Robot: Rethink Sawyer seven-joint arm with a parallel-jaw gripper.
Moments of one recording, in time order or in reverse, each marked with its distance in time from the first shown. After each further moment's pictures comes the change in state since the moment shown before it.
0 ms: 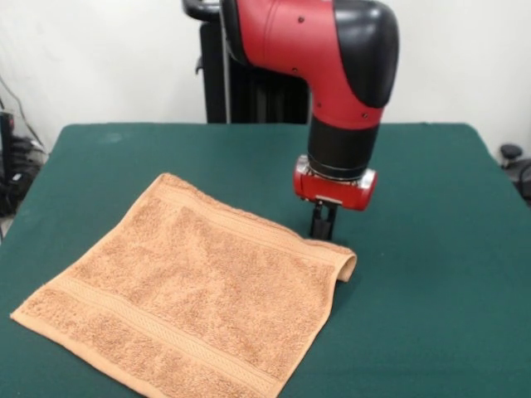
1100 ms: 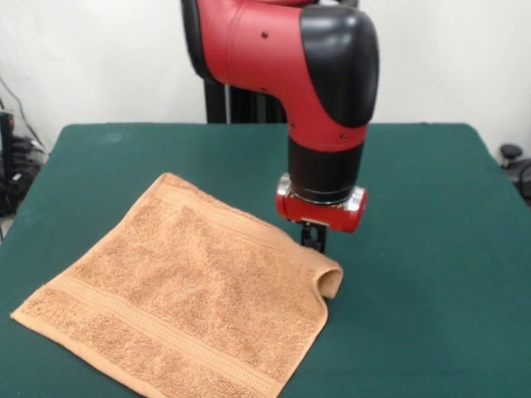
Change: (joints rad) arm -0.057 0.034 -0.006 -0.212 0.000 0.233 0.000
